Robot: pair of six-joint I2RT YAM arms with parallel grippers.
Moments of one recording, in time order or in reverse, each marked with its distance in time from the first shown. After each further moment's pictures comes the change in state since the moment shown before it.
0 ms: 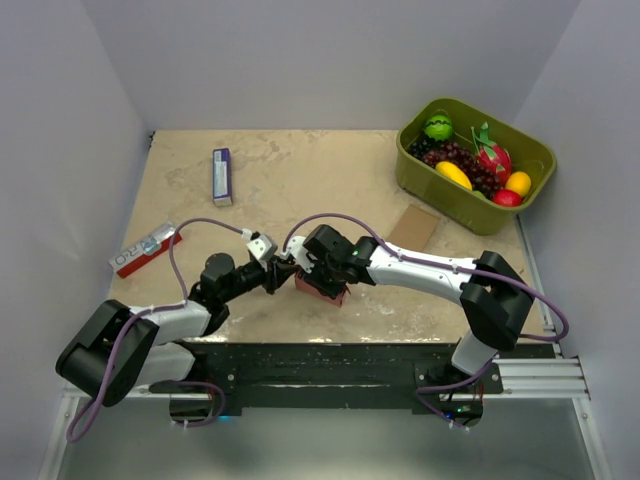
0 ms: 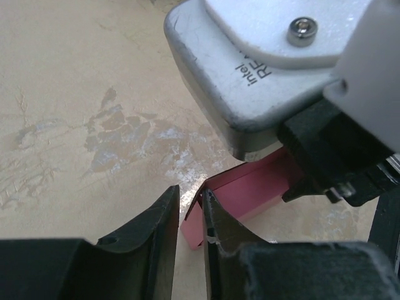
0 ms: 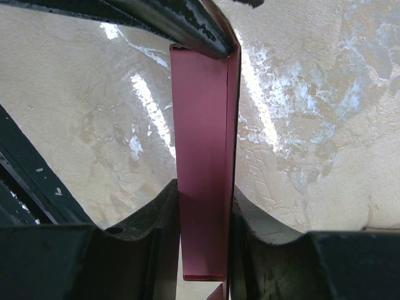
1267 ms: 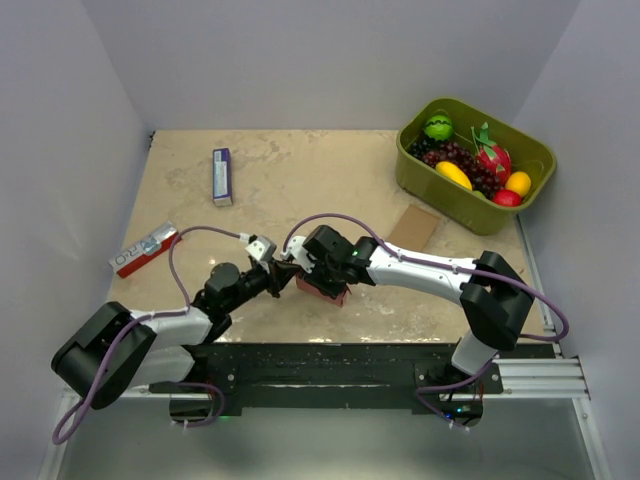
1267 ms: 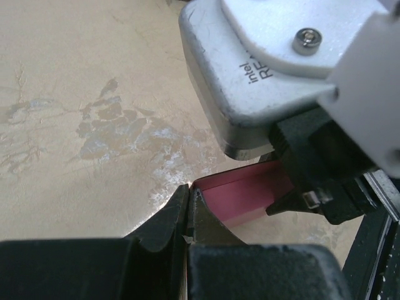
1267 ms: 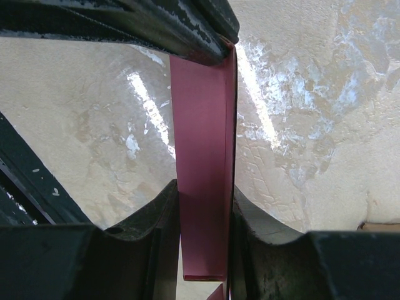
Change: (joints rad) left arm -0.113 -0.020 -0.035 0.040 -0.195 -0.160; right arm 0.000 0.001 0.000 -0.005 0.019 0.008
